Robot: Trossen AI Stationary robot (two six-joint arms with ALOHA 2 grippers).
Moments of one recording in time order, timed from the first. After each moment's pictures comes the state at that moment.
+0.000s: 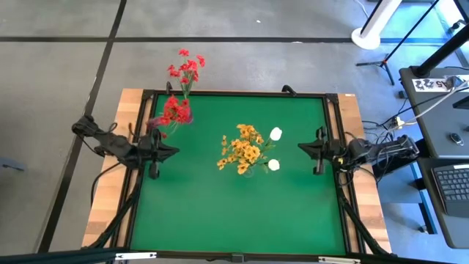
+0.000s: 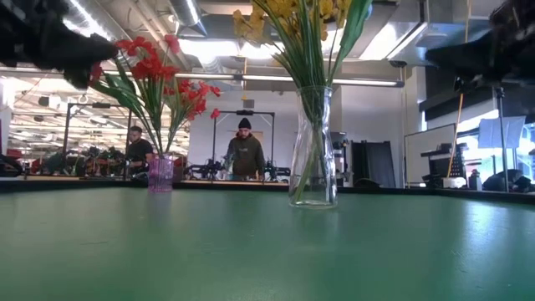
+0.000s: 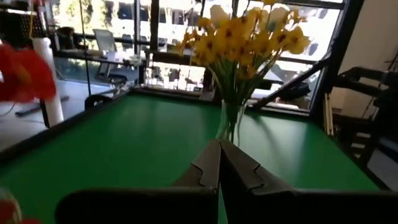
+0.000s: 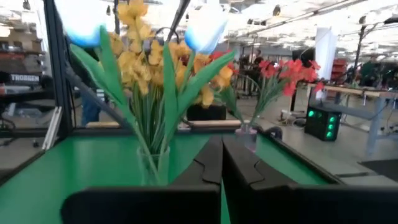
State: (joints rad) left arm -0.51 0.00 0.12 -0.13 -0.68 -0.13; right arm 0.24 0.00 0.02 0.19 0.36 -0.11
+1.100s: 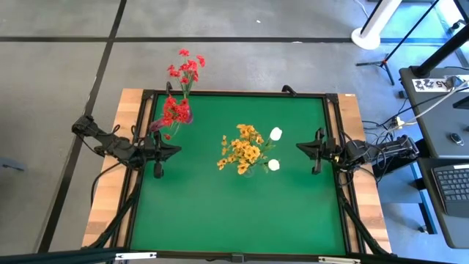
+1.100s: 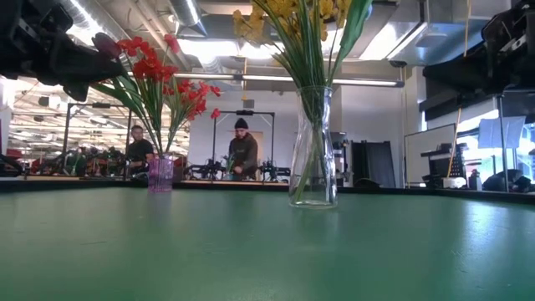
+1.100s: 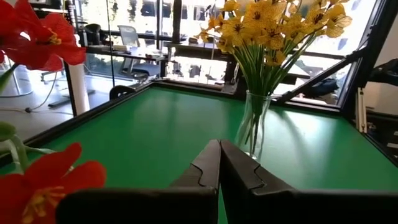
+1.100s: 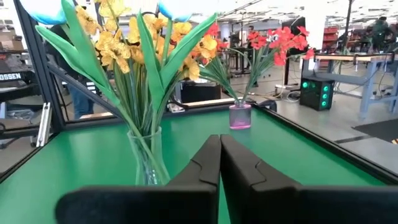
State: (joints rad) left arm -0.51 0.03 0.06 -0.11 -0.77 -0.15; right arm 0.24 0.00 0.01 0.08 0.43 0.02
